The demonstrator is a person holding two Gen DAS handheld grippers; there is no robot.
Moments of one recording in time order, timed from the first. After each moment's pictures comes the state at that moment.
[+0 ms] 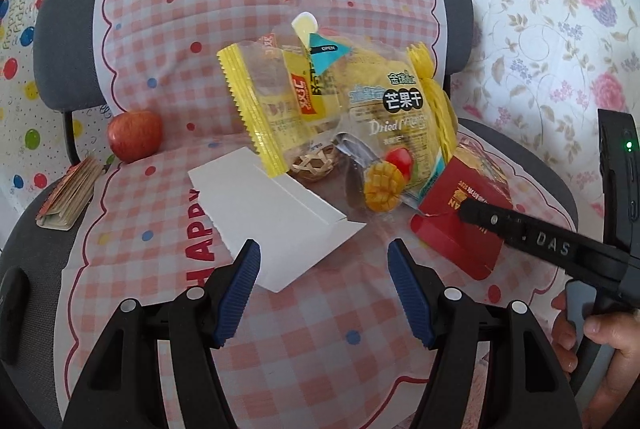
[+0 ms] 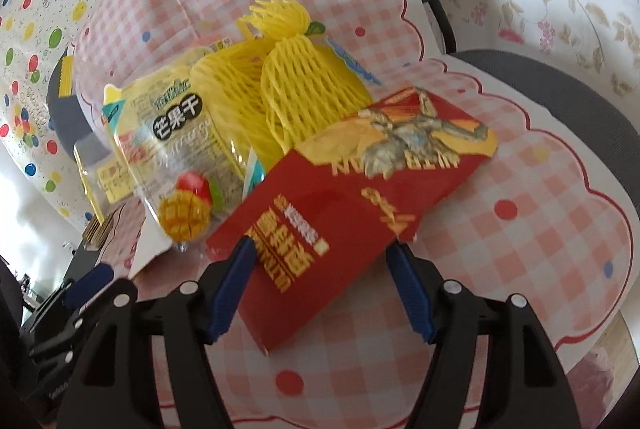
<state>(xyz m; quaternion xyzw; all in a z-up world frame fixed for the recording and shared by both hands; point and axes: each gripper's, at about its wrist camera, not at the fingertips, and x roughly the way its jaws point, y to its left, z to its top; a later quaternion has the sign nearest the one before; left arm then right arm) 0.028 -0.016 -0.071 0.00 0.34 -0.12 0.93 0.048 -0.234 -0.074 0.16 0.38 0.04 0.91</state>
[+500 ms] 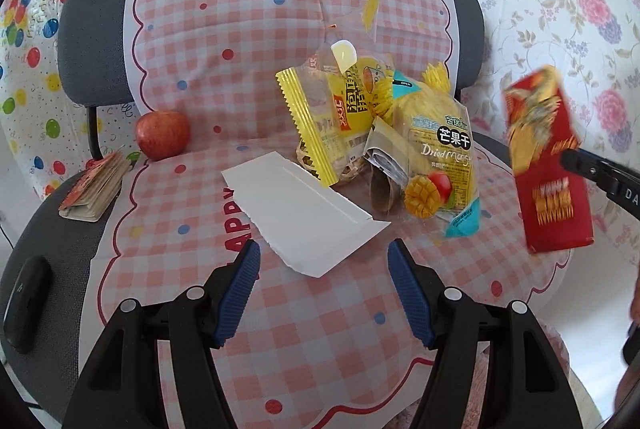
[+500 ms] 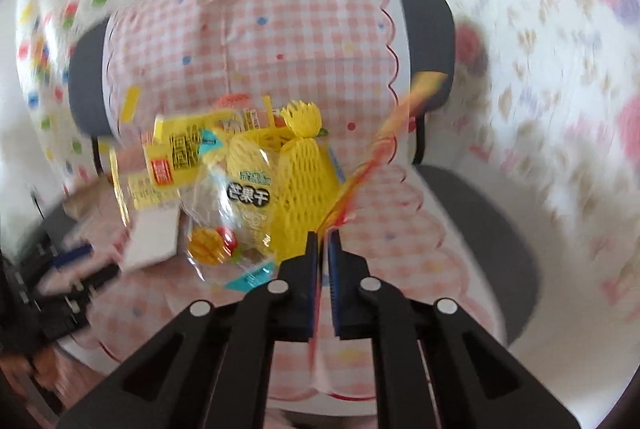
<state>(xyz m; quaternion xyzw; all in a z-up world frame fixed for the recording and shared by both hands) 0.013 0.009 -0.059 -0.02 0.33 -0.10 0.94 0.009 -0.222 0.015 -0.07 0.33 0.00 0.94</state>
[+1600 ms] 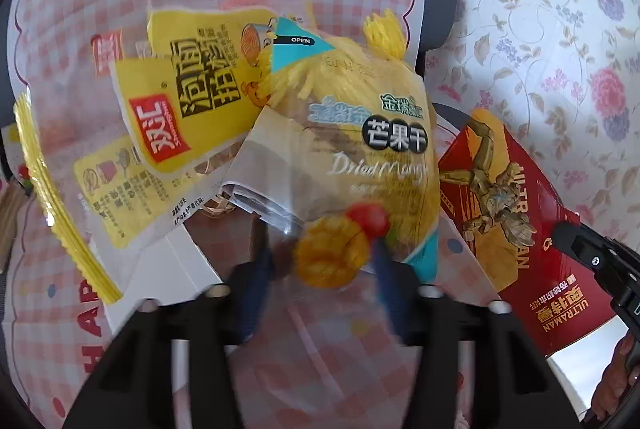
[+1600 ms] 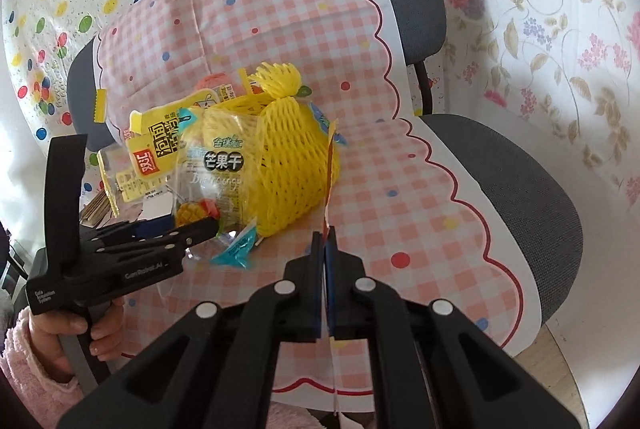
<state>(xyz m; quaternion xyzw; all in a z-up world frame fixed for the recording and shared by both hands) 0.099 -0.091 -0.076 0.00 0.39 -0.17 0.90 0.015 -0.278 -0.028 0.07 0.35 0.06 0.93</state>
